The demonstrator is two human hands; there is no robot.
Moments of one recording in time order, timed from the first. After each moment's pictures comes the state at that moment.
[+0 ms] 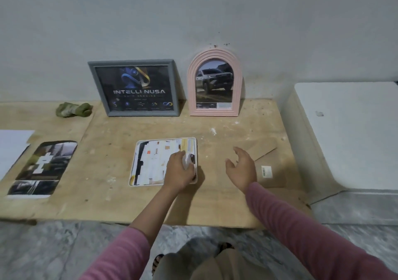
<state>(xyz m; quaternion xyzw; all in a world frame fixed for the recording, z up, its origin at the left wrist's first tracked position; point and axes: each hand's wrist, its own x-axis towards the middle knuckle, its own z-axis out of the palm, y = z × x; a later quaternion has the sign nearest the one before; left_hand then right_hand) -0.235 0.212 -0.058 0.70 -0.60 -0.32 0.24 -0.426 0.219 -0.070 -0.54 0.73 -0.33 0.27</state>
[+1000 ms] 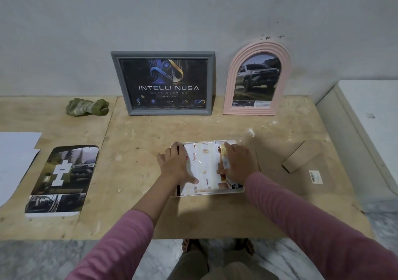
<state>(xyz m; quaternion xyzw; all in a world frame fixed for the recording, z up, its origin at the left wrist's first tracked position) -0.088 0.135 -0.073 0.67 -0.71 -0.20 -0.11 -0.292 0.150 -0.074 -0.73 0.66 0.04 0.15</state>
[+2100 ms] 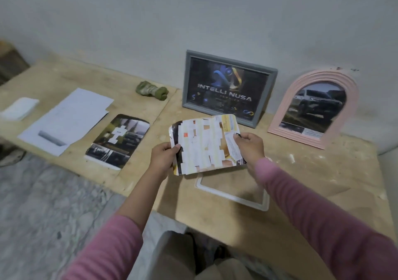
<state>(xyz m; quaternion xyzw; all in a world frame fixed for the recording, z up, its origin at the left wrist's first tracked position) 0.000 0.182 -0.032 0.73 -0.21 -0.45 0.46 -0.221 0.090 -0.045 -0.43 0.65 -0.36 0.52</state>
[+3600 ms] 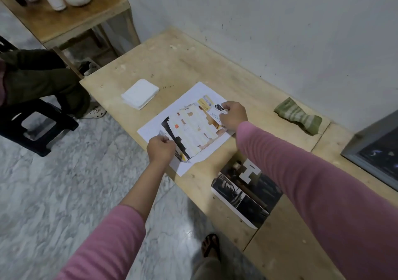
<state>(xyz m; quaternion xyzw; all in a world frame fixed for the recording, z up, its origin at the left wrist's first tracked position) 0.446 0.208 -0.081 0.89 -0.10 -0.24 0.38 0.333 0.013 -0.061 -0.73 0.50 -0.10 0.46</state>
